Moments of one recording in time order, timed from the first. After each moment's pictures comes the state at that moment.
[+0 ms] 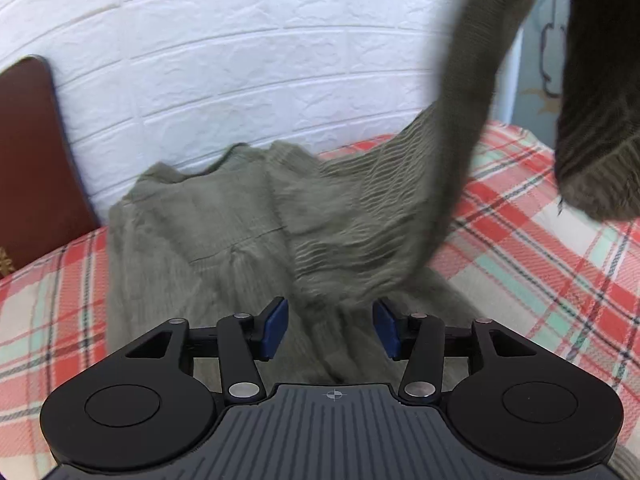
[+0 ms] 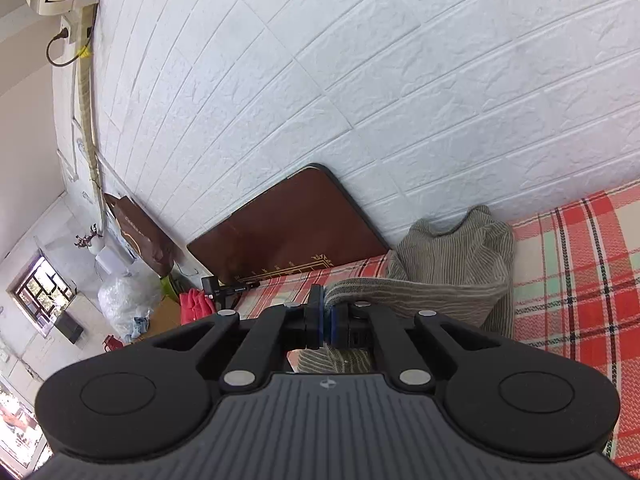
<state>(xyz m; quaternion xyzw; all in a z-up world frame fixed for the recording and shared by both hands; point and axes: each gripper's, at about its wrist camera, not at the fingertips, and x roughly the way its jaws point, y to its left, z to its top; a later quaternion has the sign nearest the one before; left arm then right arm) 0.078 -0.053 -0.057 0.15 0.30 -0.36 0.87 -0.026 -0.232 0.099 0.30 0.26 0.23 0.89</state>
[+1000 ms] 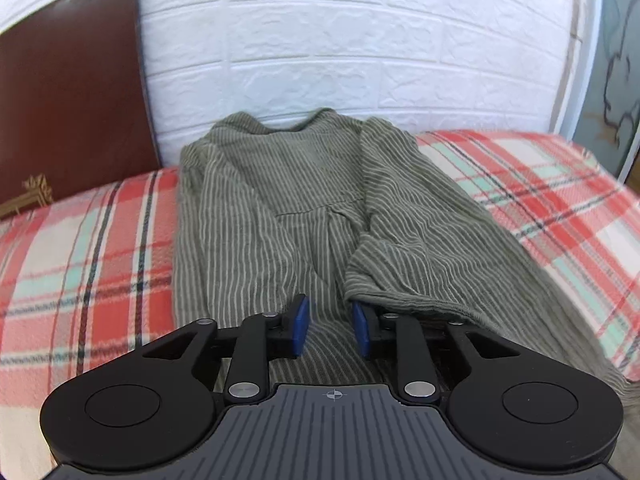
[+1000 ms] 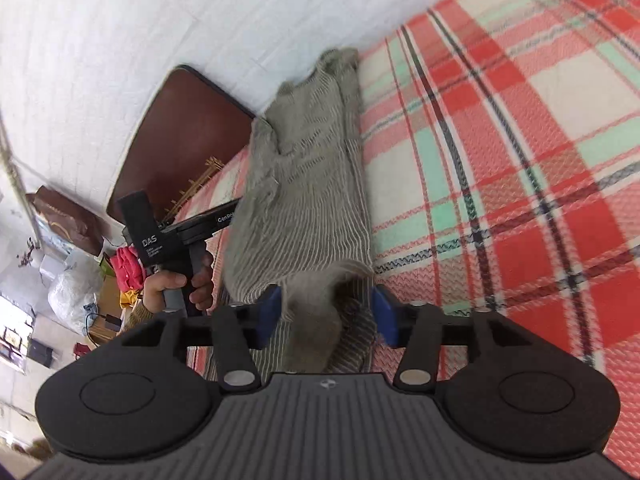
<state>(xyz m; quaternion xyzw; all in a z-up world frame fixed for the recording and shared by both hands) 0.099 -0.004 -0.080 0.09 0.34 -0.28 0.89 -0.136 -0.237 -0.055 0.35 0.38 0.12 0.85</state>
